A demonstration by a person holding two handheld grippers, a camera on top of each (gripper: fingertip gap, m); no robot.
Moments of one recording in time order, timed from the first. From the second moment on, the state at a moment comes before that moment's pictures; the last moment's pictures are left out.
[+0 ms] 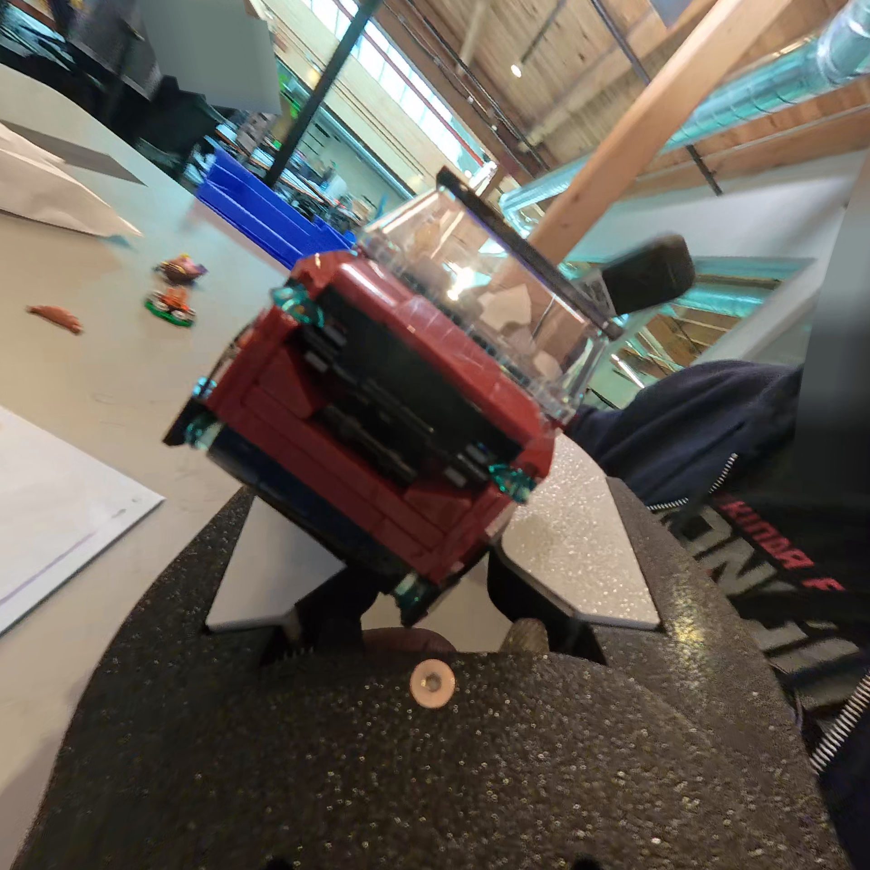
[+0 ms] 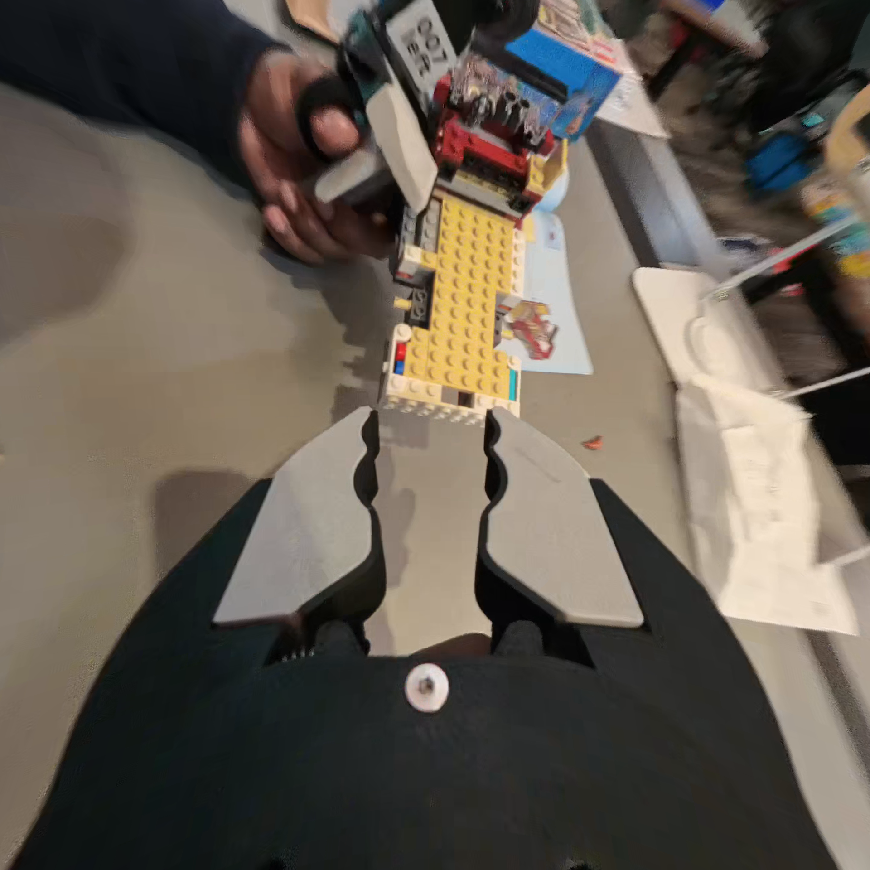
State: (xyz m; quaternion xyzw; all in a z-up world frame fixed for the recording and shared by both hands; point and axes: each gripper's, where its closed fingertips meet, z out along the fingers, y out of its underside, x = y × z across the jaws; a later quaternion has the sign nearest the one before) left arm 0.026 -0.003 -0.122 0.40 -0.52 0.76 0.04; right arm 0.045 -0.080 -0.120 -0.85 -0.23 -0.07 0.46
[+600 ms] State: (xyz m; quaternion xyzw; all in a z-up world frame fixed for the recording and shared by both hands) left arm -0.048 -0.050 -0.131 0.23 -0.65 0.69 0.22; right arm -0.030 -0.044 -0.145 -0.80 0.00 0.48 0.36
